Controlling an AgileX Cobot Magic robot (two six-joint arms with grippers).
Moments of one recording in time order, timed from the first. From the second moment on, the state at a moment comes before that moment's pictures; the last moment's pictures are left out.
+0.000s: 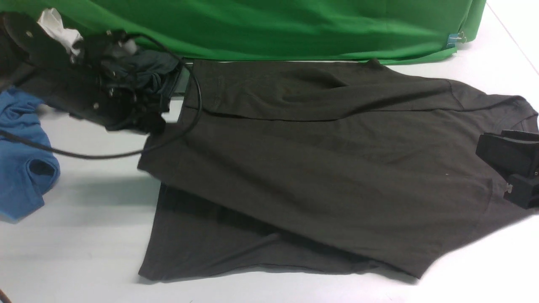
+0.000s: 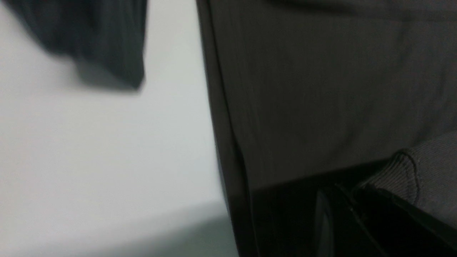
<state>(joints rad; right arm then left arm) 0.38 0.78 -0.55 0.13 0.26 0.06 0.03 1.72 -1.25 -0.50 0.70 0.45</state>
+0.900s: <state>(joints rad) 0.38 0.78 -0.55 0.13 0.30 0.07 0.03 1.95 -1.37 -0.46 0.64 0.41</state>
